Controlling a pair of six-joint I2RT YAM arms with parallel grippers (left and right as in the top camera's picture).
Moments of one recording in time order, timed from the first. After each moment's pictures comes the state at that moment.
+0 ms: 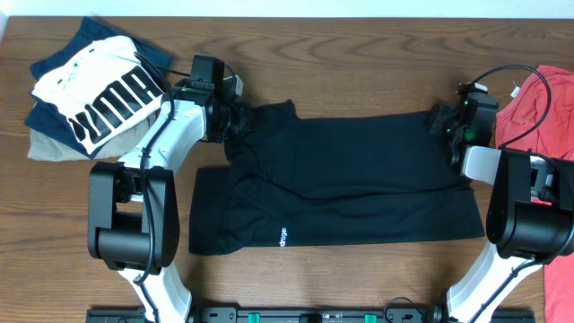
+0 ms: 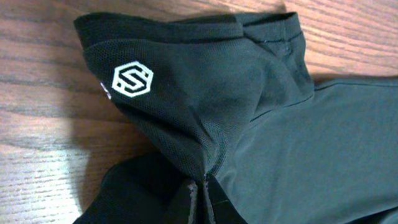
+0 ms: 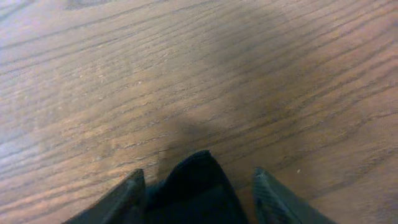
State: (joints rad) left arm -0.14 1.92 1.34 -0.64 0.37 -0.31; right arm -0.16 2.01 0.92 0.41 -0.05 0.23
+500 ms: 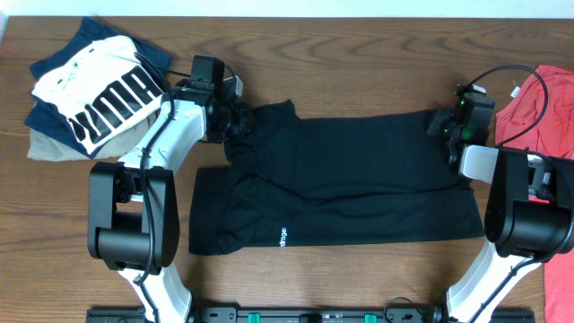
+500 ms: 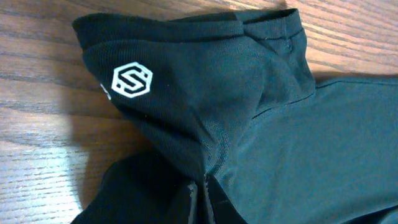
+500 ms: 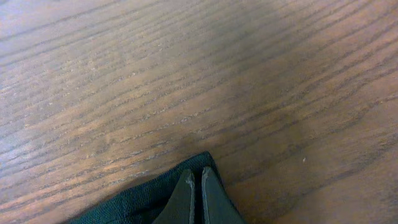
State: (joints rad) left arm -0.14 1.92 1.34 -0.65 0.37 -0.31; right arm -0.15 2.02 0.93 0.37 -0.03 0.25
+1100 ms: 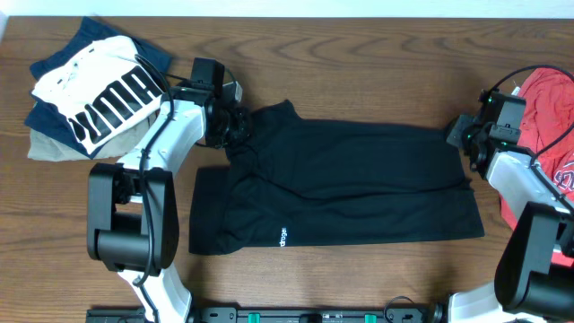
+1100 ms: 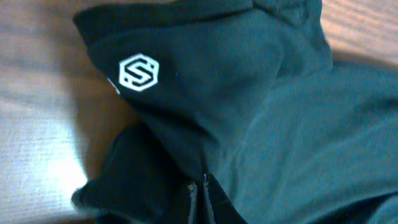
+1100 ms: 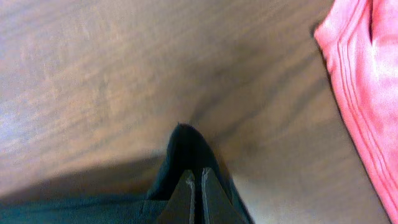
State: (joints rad) left arm -0.14 1.91 1.34 -0.74 0.37 -0.31; right arm -0.21 1.69 0.93 -0.14 -0.03 0.25
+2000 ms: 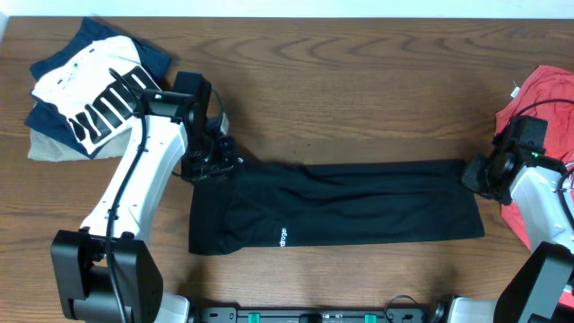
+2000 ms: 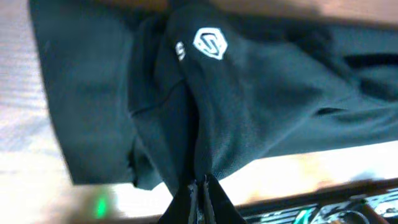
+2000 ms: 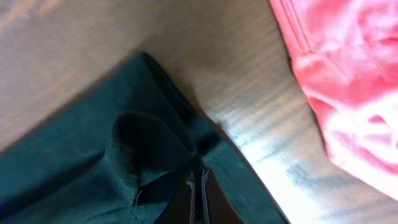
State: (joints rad) left arm -0.14 1.65 1.34 -1.30 0.30 -0.27; right arm -0.32 1.53 0.92 -0.70 0.03 0.23
